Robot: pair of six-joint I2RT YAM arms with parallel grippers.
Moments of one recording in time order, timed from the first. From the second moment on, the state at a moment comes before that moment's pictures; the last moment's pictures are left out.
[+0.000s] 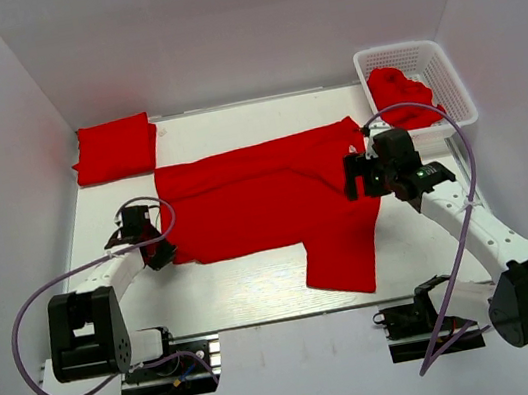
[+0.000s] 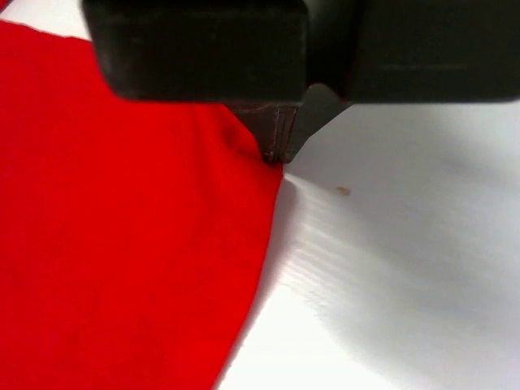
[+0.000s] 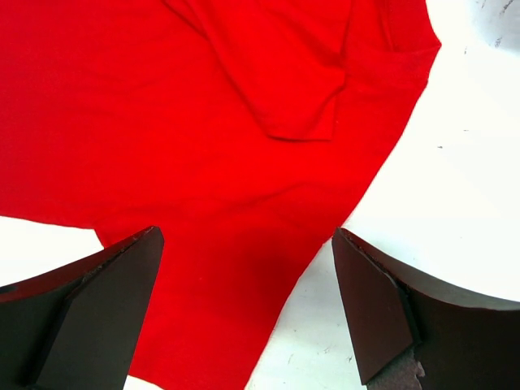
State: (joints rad) left arm -0.02 1.32 0.59 -0.36 -0.04 -0.62; right arm 0.31 1.14 0.87 -0.52 -0.01 0.17
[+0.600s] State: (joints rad) left arm -0.02 1.19 0.55 -0.41 0.00 -0.58; right arm 0.42 1.10 0.79 -0.72 -0.18 0.27
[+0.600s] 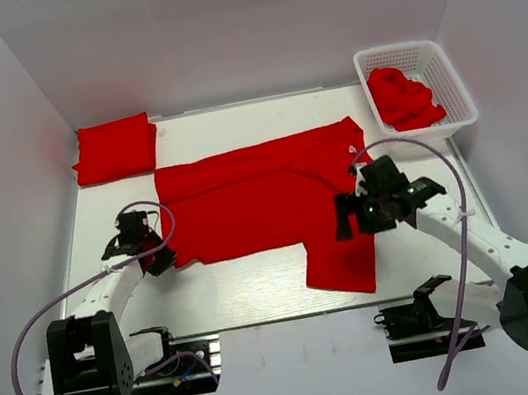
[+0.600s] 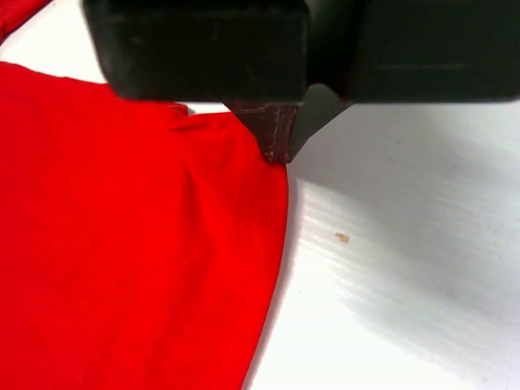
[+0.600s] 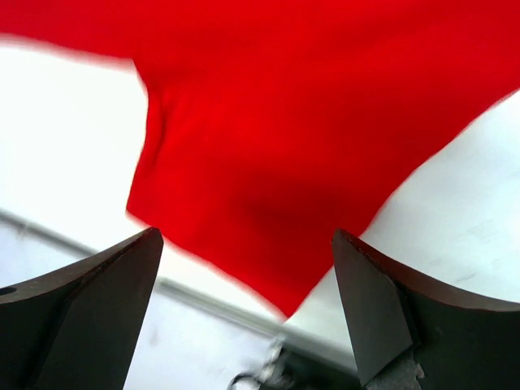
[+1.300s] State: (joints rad) left arm -0.02 1.18 0.57 -0.50 0.00 -0.58; right arm 0.65 1.08 0.55 -0.82 -0.09 0.73
